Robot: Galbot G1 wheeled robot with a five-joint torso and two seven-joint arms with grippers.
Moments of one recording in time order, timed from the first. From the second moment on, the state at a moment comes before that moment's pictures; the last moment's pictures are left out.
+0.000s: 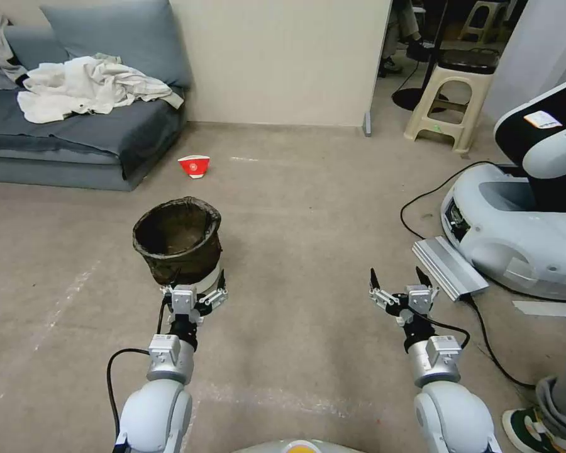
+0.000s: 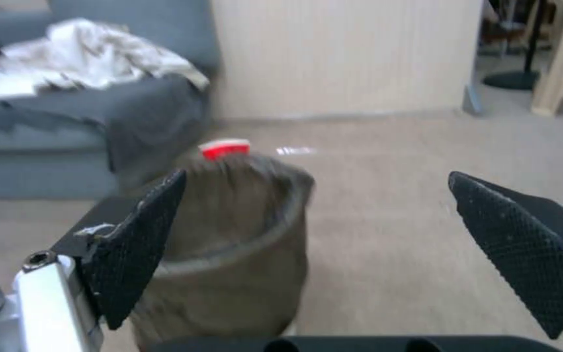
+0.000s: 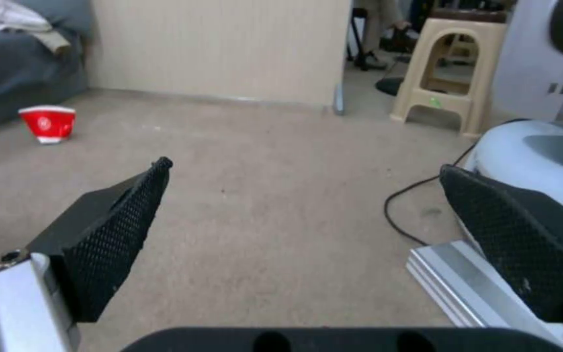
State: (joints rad) left arm 1.58 -1.49 -0.58 -2.11 -0.02 0.03 -0.02; right arm -1.60 1.52 0.56 2.11 0.00 -0.05 0.00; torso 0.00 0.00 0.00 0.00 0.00
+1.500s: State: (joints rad) left arm 1.70 -1.44 -0.67 -2.43 -0.03 0.19 -0.09; right arm -1.74 1.57 0.63 2.41 0.05 -0.22 0.00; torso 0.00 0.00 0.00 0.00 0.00
